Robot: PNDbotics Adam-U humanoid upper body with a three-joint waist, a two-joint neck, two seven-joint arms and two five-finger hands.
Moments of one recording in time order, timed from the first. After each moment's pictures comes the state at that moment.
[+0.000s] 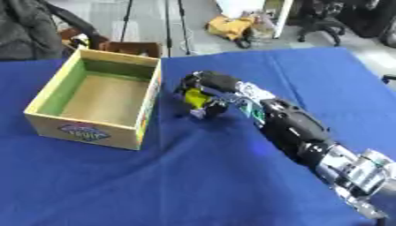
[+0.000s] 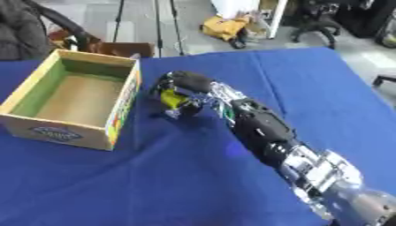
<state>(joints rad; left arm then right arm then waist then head) -0.34 0.25 0.05 -1.78 0.29 -0.03 -0.13 -0.74 -0.62 0.24 -0.95 0.75 -0.72 -0.10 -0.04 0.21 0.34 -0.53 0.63</state>
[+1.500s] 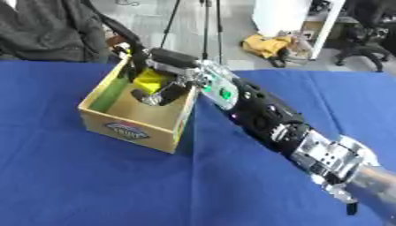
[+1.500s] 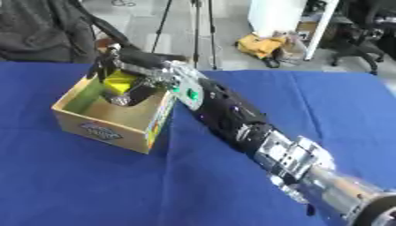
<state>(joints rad) -0.40 0.24 0.01 -1.81 0.33 -0.02 -0.17 -0.86 -0.56 0.33 -1.09 0.45 -0.65 0.21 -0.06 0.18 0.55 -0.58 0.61</state>
